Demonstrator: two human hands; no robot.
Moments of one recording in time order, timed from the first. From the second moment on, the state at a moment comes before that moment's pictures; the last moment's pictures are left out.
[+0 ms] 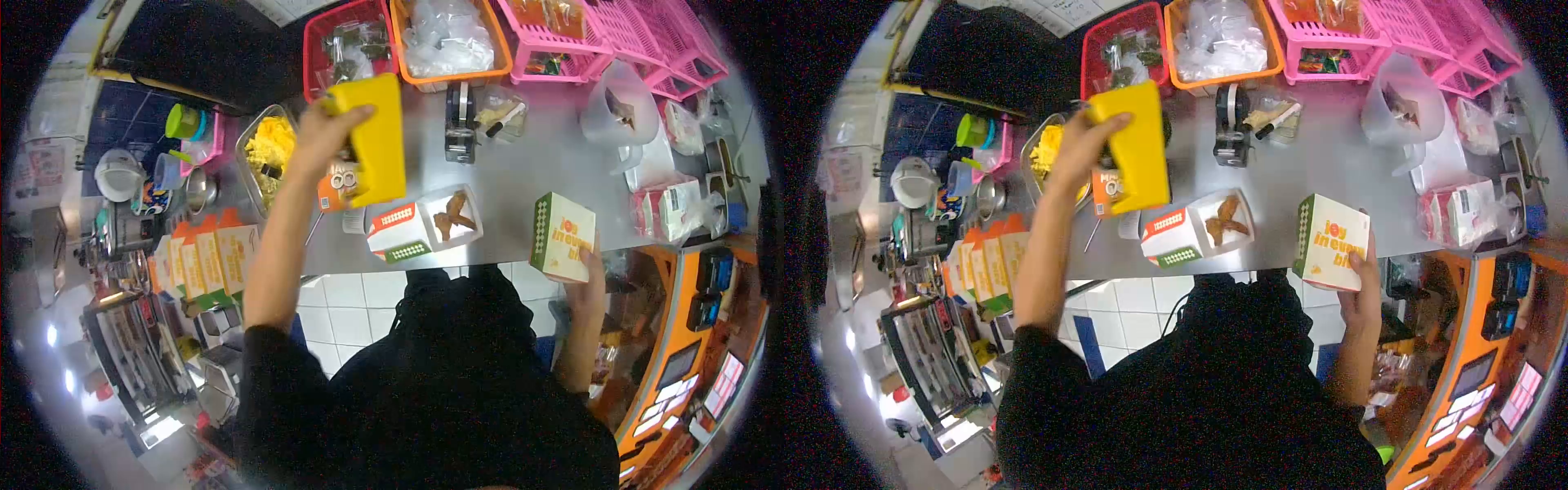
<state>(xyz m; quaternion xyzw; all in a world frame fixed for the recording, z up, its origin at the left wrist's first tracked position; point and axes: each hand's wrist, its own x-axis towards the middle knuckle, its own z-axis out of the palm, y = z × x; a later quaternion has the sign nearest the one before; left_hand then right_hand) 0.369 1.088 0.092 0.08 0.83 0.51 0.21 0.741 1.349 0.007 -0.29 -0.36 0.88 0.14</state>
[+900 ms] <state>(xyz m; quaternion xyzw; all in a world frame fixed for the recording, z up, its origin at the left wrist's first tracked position) 0.458 1.128 -0.037 -0.15 0.83 0.49 0.22 0.768 1.382 -0.031 -0.28 -0.33 0.89 0.12</state>
